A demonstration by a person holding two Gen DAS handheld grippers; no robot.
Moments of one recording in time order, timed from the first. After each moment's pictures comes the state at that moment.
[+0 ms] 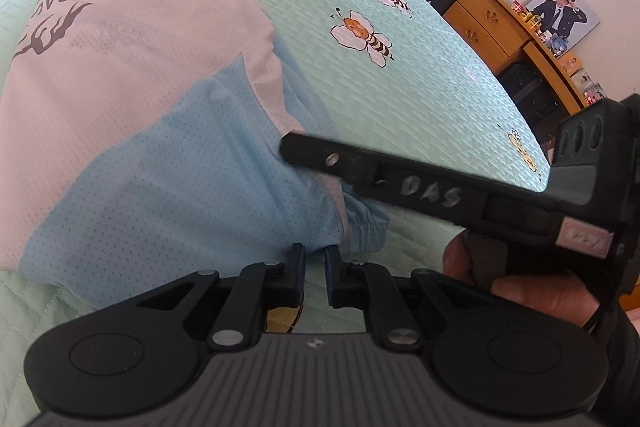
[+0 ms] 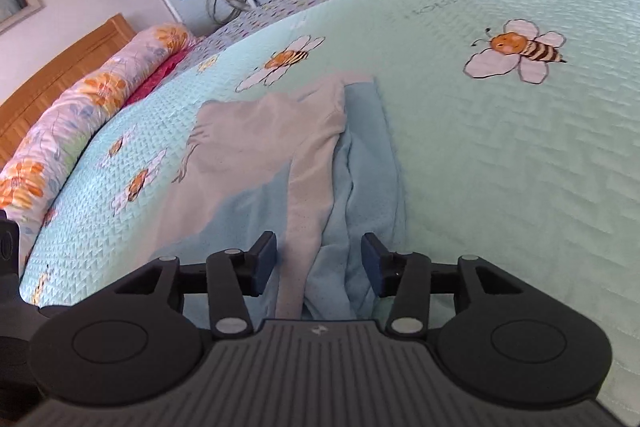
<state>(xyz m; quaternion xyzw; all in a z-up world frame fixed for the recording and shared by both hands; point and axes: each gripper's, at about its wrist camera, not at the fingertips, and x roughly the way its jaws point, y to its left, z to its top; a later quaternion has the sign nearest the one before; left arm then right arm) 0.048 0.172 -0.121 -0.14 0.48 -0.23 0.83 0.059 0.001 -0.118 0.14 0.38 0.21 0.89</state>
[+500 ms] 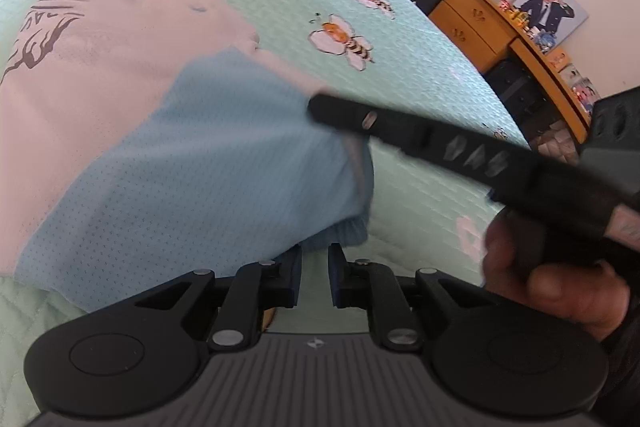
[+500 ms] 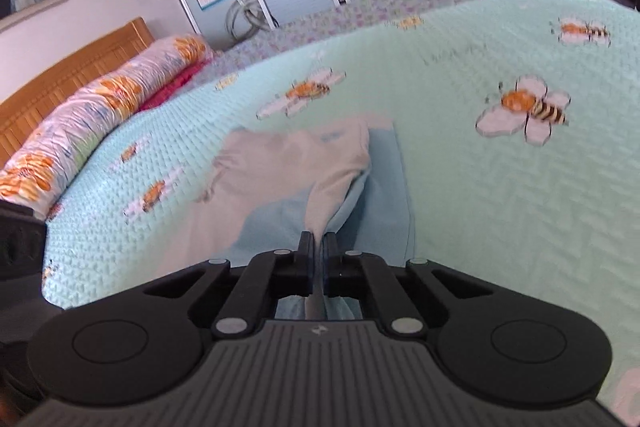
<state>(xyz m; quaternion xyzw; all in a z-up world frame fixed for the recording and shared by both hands) 0.043 0.161 -0.107 -0.13 0.47 -0.25 0.84 0.036 -0.006 -0.068 0.13 0.31 0.22 0.92</state>
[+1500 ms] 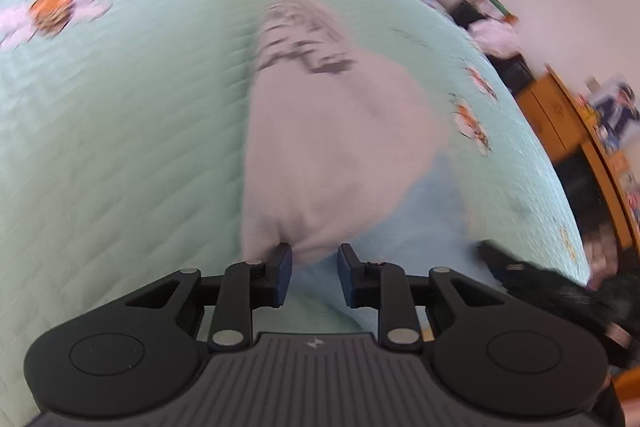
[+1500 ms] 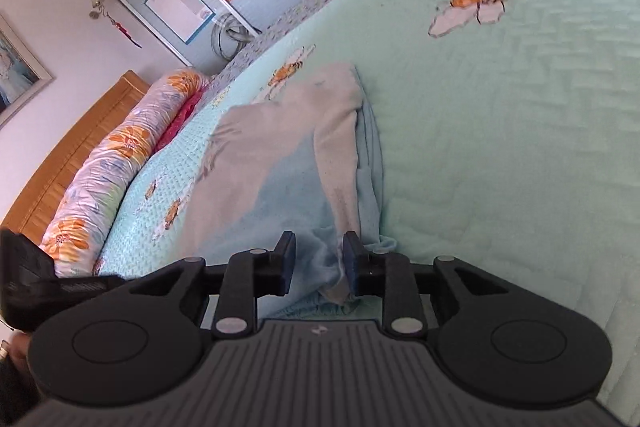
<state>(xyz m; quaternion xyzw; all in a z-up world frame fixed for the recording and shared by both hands) 0.033 0.289 -0.127 -0.24 0.45 -0.11 0.85 0.029 -0.049 -0.131 0.29 0.34 0.23 0.86</state>
